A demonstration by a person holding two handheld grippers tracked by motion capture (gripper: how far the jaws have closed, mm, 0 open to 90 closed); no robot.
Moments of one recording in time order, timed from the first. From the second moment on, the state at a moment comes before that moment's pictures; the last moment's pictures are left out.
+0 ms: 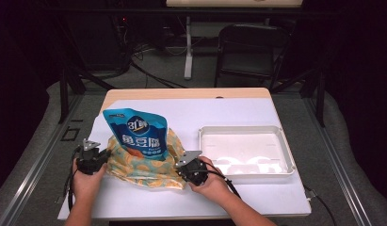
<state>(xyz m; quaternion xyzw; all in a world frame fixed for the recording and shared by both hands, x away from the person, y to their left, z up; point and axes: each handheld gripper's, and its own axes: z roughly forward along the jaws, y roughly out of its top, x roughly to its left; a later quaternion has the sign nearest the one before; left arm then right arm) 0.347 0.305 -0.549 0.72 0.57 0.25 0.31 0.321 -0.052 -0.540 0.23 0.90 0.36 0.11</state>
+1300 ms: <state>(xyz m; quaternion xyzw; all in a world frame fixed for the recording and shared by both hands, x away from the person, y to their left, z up) 0.305 0.296 -0.509 0.70 0.54 0.25 0.39 0.322 -0.053 -0.540 0.23 0.89 0.37 0.11</state>
